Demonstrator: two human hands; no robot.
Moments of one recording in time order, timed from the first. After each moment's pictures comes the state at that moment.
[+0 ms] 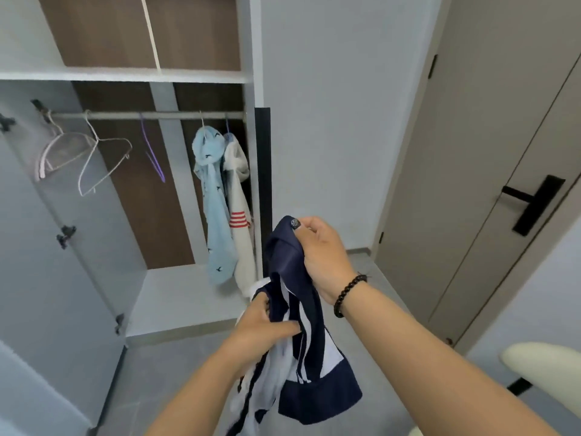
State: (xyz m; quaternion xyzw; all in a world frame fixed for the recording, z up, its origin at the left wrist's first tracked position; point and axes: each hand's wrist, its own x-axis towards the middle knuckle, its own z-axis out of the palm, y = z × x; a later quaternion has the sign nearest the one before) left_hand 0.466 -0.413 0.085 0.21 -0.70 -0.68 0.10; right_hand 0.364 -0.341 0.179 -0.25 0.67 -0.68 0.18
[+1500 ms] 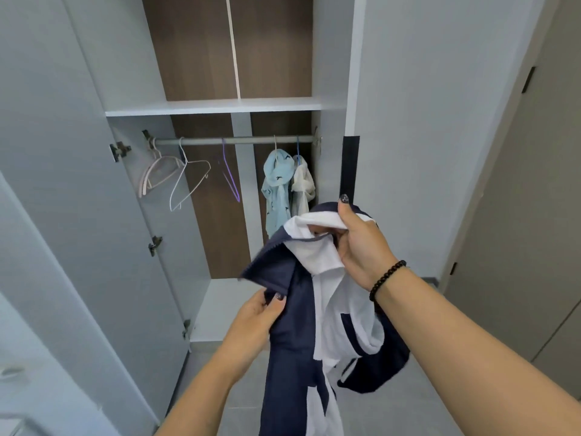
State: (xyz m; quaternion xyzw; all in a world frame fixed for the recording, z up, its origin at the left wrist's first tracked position) left_hand 0.533 -0.515 0.131 0.26 -0.67 -0.66 0.23; right_hand 0.362 -0.442 0.217 -0.26 0.47 -0.78 0.32
